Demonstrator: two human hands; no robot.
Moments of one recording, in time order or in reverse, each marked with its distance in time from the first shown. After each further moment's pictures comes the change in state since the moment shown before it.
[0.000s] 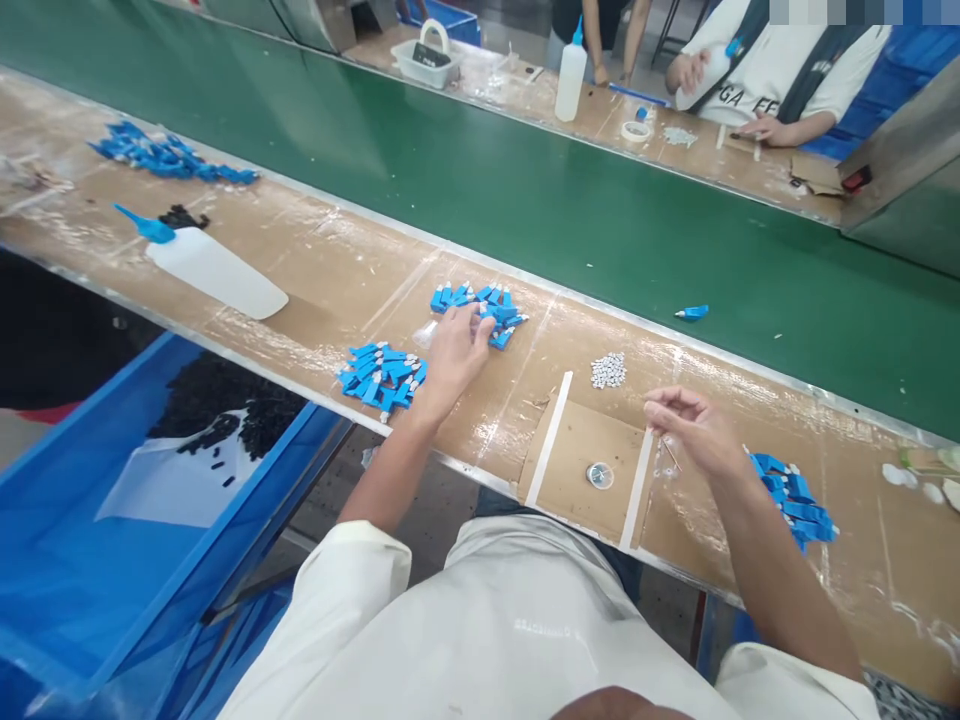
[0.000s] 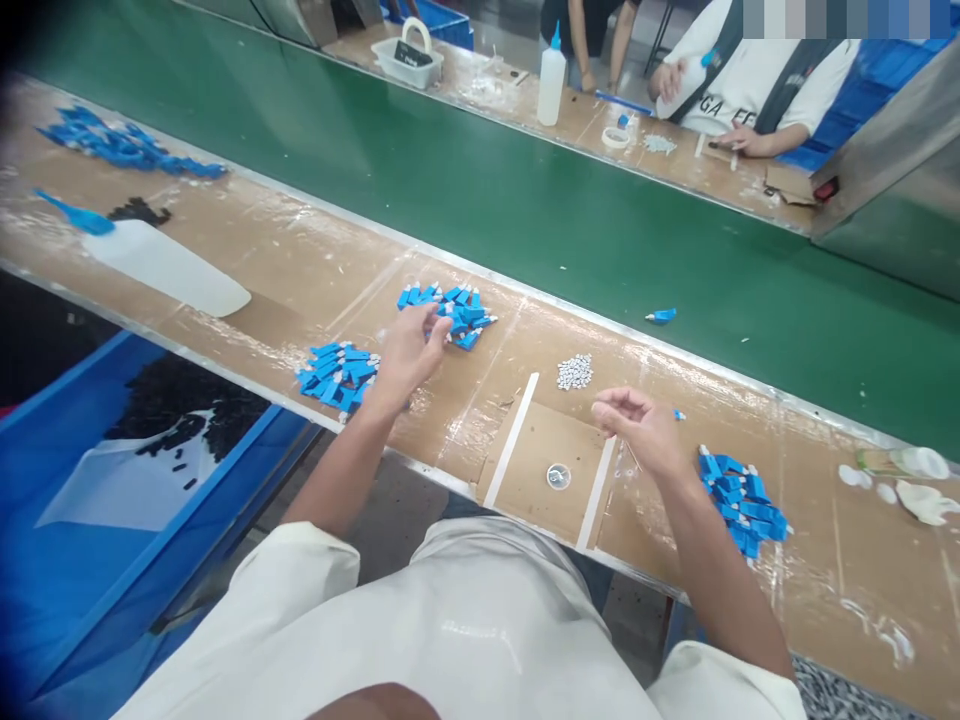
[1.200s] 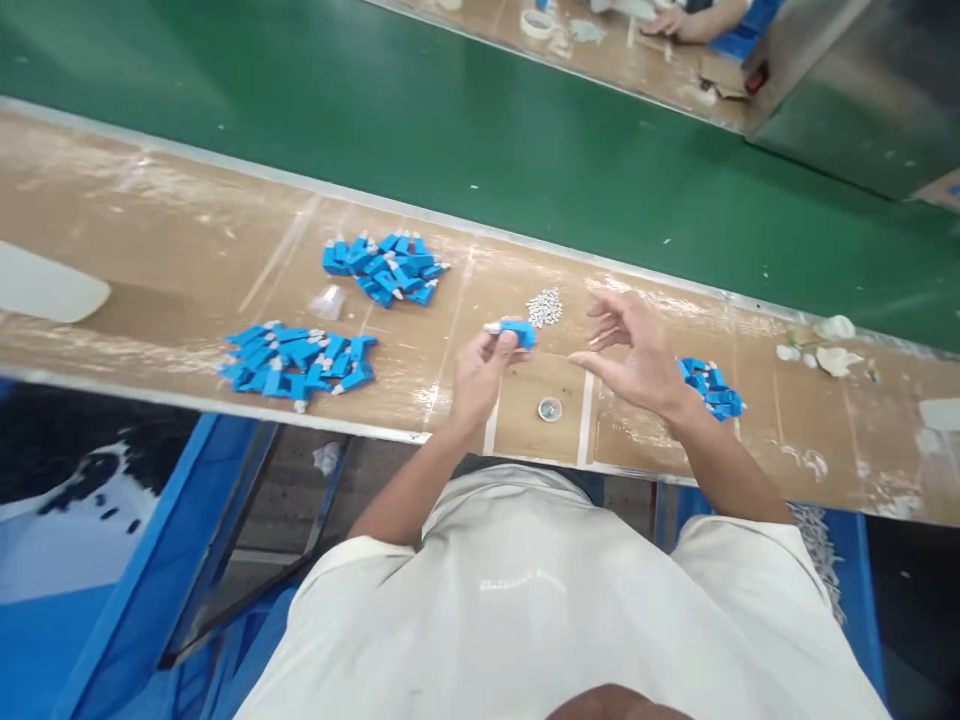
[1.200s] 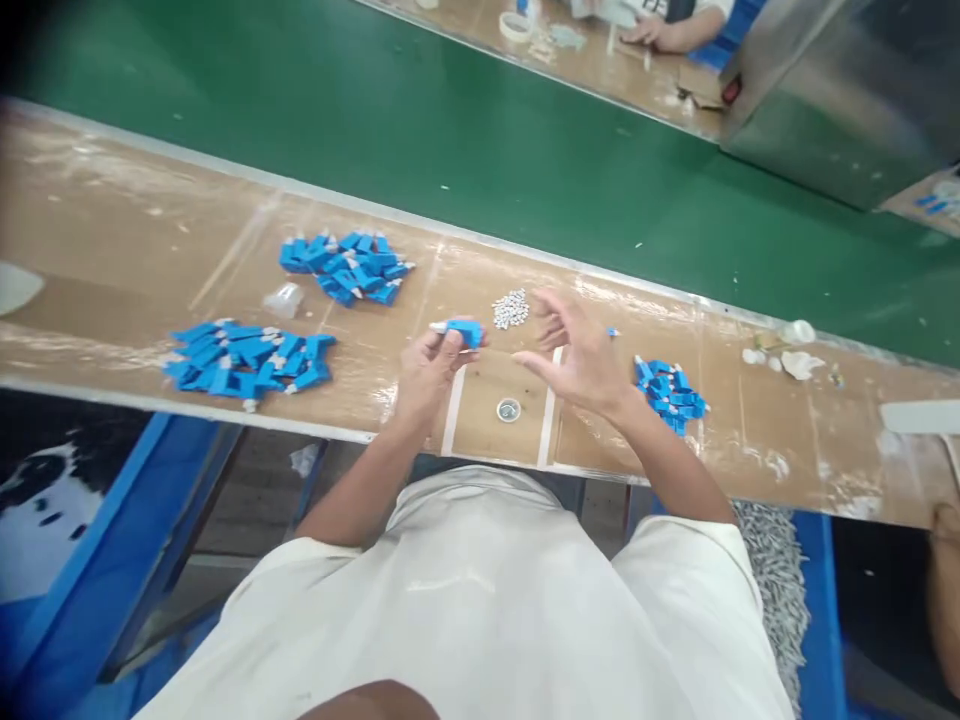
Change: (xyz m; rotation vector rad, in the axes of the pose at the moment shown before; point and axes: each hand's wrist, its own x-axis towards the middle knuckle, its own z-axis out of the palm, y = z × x) left_hand -0.110 0.072 0.072 -1.014 -0.355 -0.409; right_hand -0.036 -0.020 0.012 -0.406 0.090 -0.400
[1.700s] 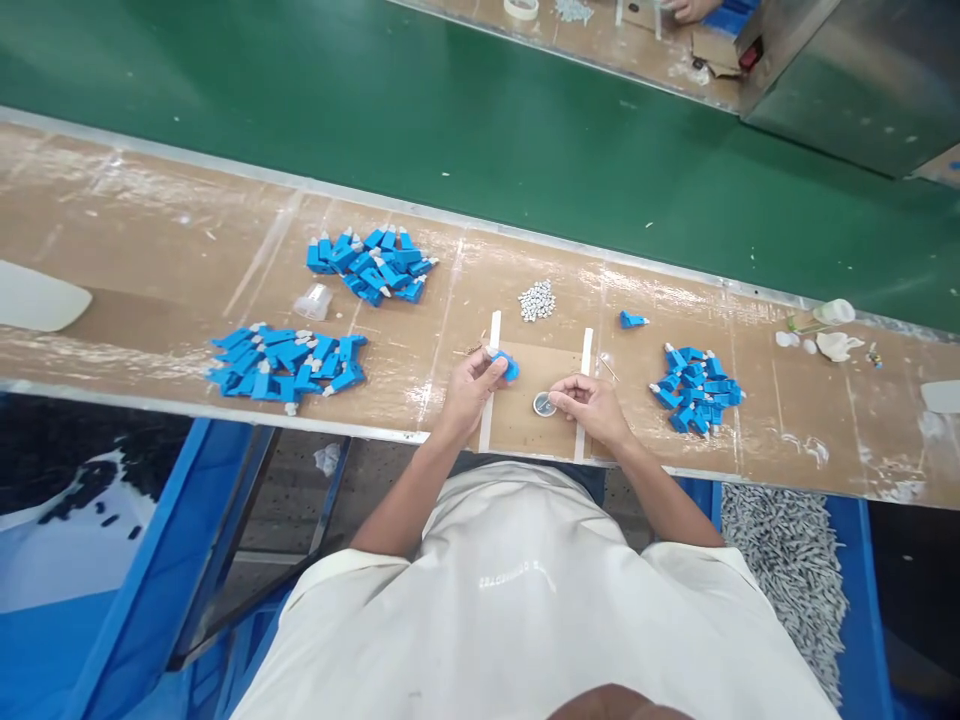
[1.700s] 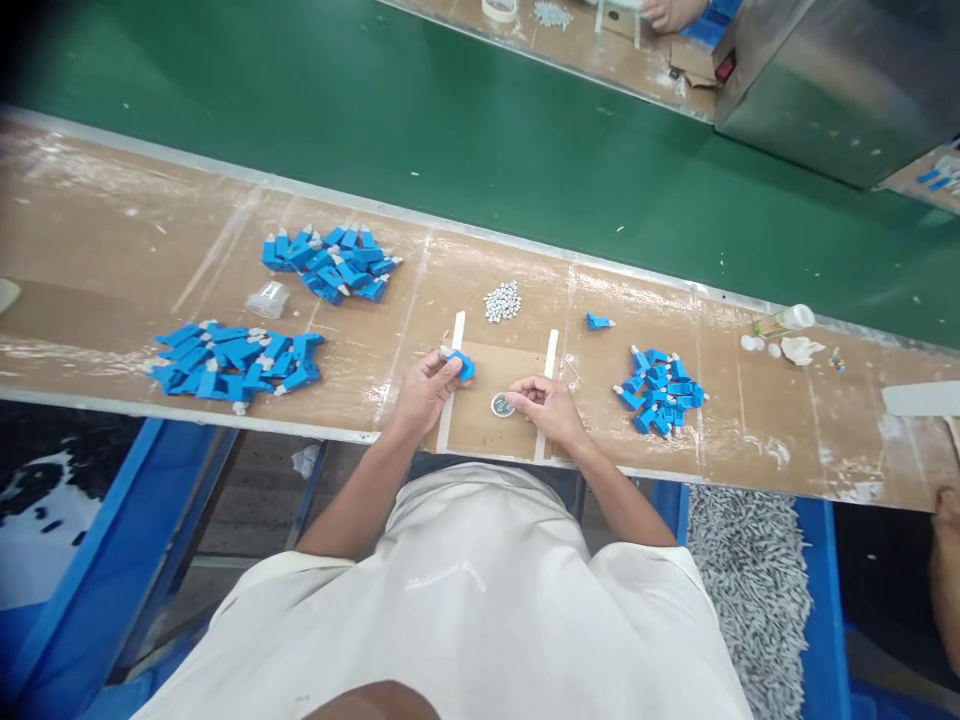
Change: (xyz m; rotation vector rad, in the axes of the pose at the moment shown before) left_hand -0.014 -0.034 -0.026 -0.043 0.002 -0.200; right_hand -0.072 0.039 0.074 0.508 -0.100 0.553
